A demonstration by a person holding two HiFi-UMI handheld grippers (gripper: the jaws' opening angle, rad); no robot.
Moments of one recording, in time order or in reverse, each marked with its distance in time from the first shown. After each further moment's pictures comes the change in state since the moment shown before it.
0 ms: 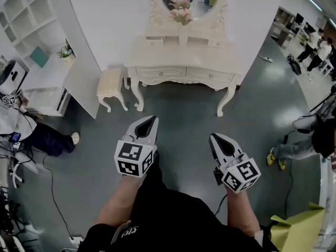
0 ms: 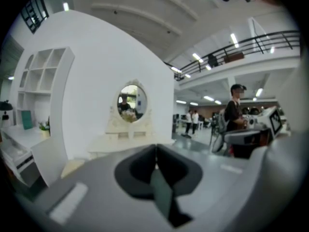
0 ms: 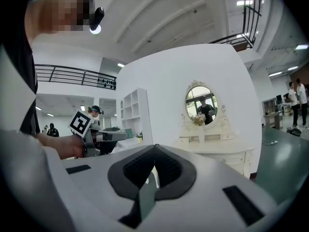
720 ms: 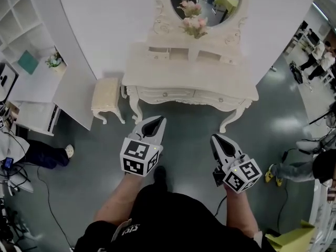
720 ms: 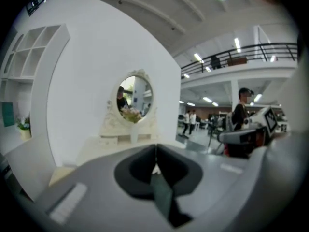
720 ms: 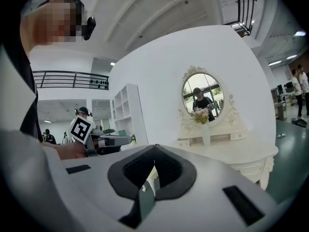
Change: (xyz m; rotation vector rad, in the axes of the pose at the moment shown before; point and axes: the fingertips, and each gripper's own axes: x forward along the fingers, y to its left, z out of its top) left arm 0.182 0.142 0.025 -0.026 0.016 -0.085; right arm 0.213 -0.102 0.025 0.073 0.022 0.001
